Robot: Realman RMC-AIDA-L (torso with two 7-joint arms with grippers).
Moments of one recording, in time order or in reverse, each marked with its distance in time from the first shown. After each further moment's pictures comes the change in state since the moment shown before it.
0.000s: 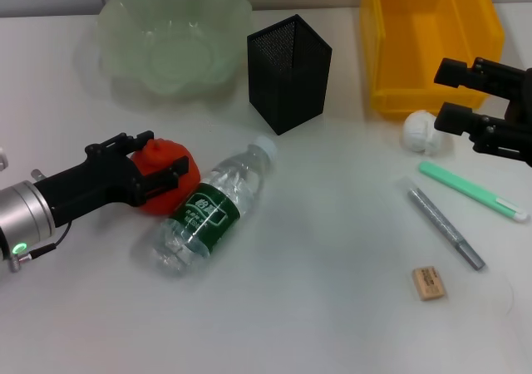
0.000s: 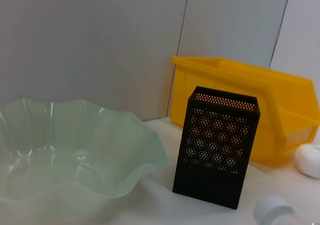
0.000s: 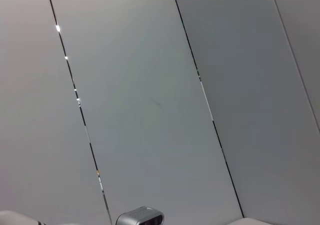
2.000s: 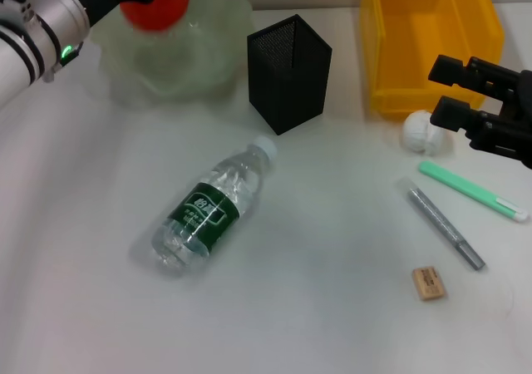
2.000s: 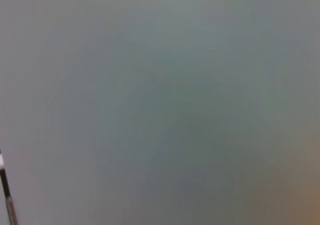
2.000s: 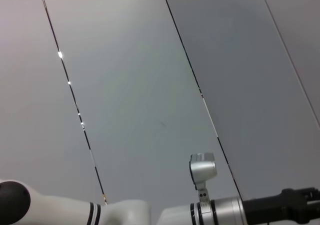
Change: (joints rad) left arm -0.427 -0.039 -0.339 -0.109 -0.164 -0.385 0.354; right arm -0.008 0.042 0.040 0.008 0.005 -0.026 0.028
